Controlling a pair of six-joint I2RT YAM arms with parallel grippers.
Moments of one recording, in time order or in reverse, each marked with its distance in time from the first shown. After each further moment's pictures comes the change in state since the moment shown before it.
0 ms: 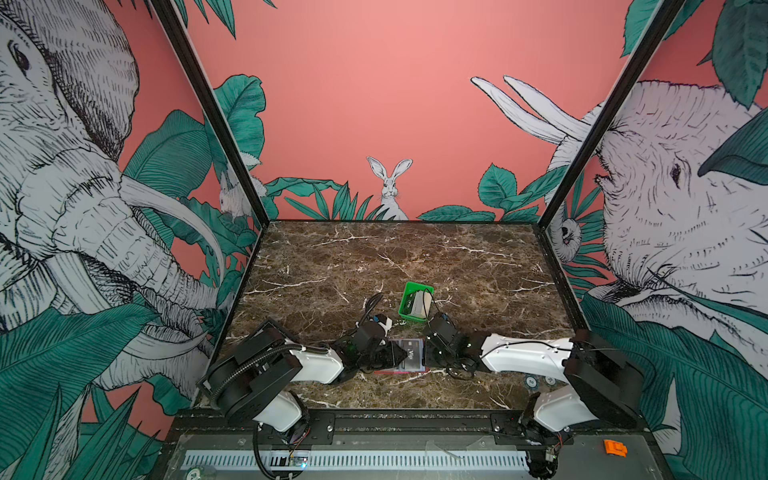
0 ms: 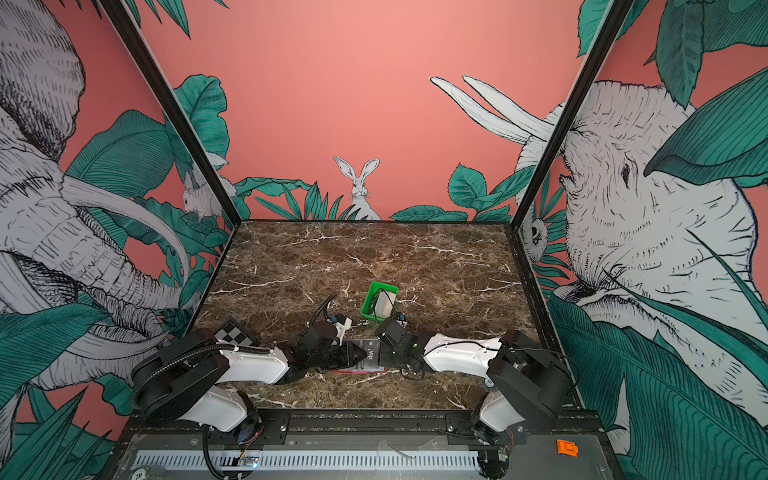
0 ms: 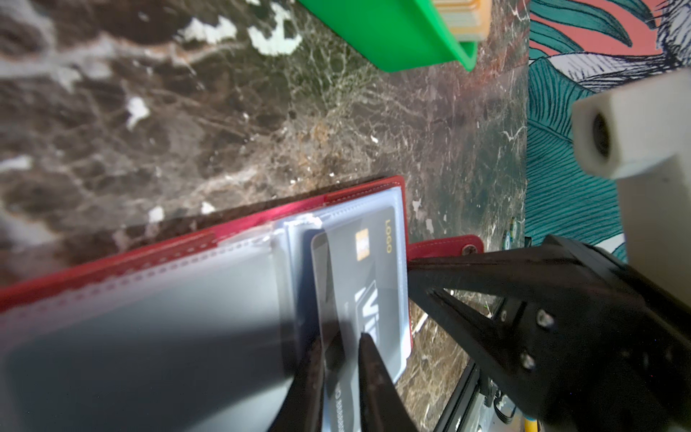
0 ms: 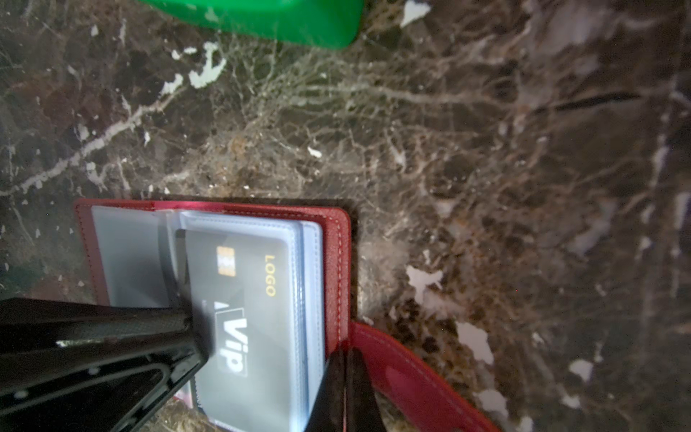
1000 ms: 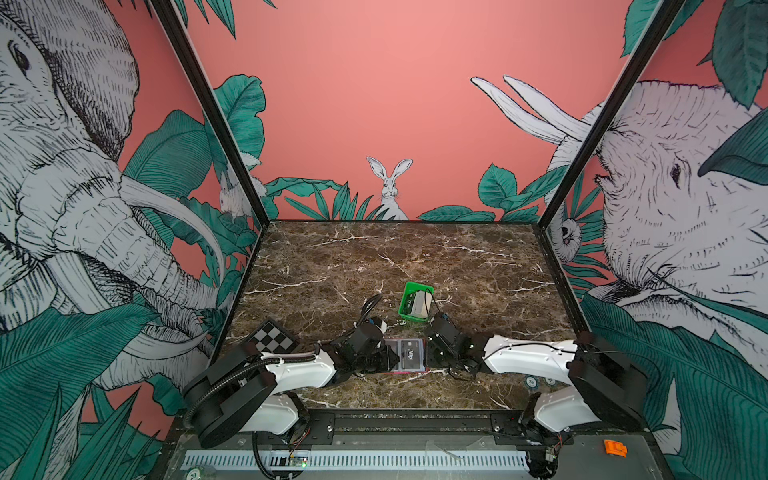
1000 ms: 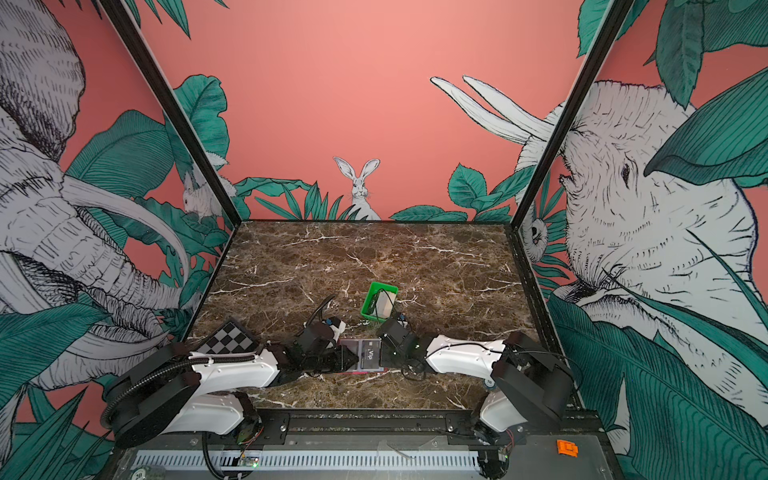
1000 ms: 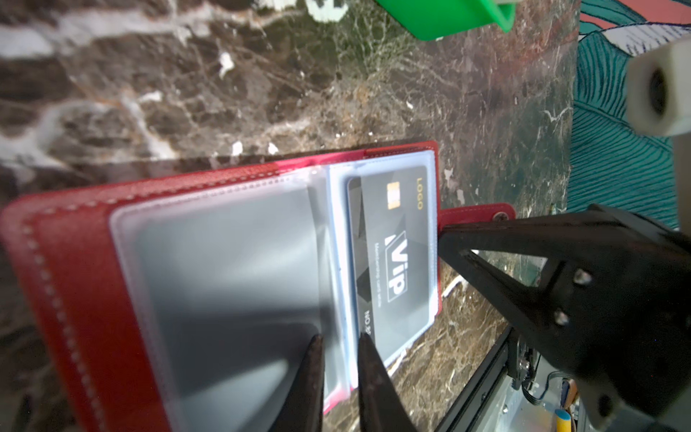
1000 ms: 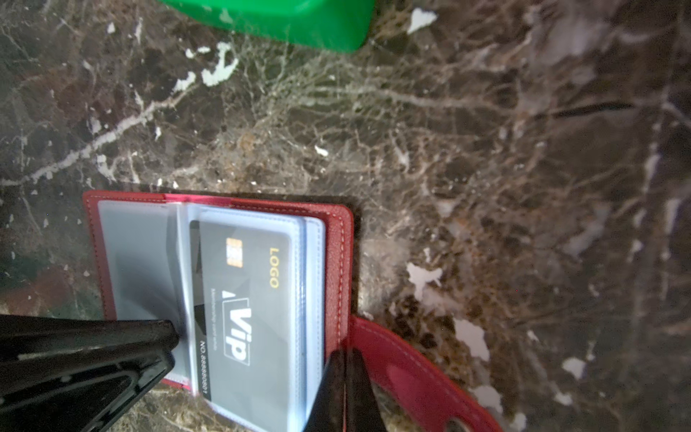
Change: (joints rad) left arm -0.007 -0.145 0.005 -0.241 -0.048 0.044; right arm 0.000 -0.039 -0.023 0.011 0.001 -0.027
